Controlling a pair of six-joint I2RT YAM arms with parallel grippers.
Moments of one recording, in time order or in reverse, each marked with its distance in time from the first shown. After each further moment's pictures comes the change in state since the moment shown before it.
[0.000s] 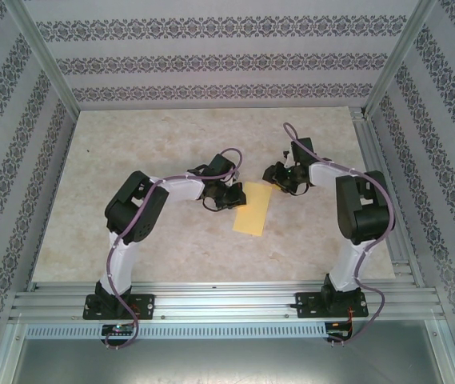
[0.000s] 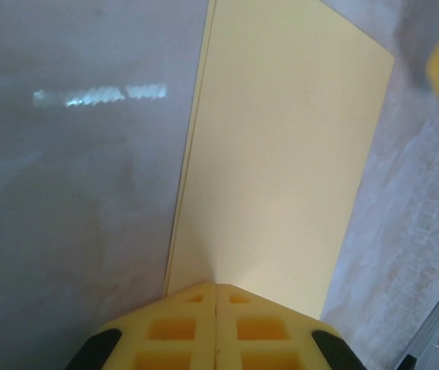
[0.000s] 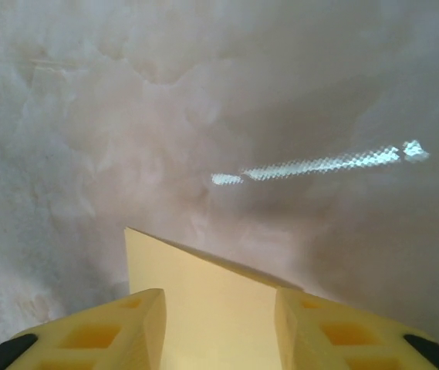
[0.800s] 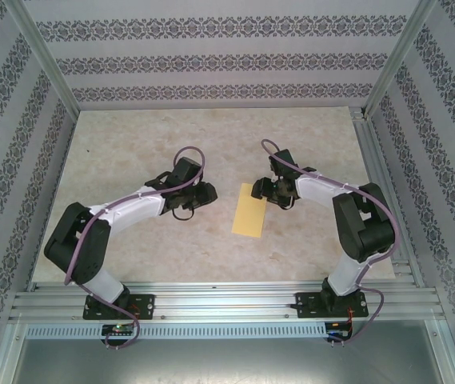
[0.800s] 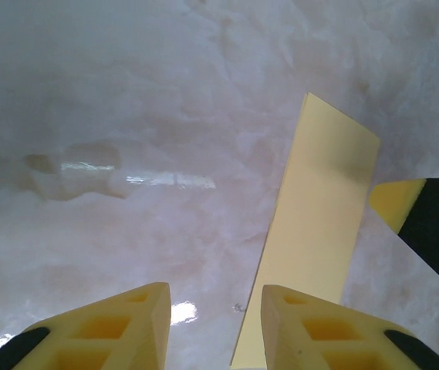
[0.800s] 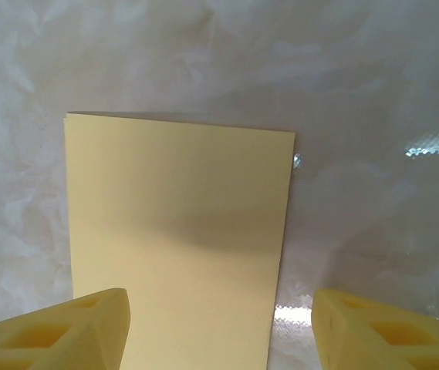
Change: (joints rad) left arm 0.076 -0.525 -0.373 -0.050 -0.328 -0.053; right arm 0.212 -0.092 -0.084 -0.098 0.273 0.020
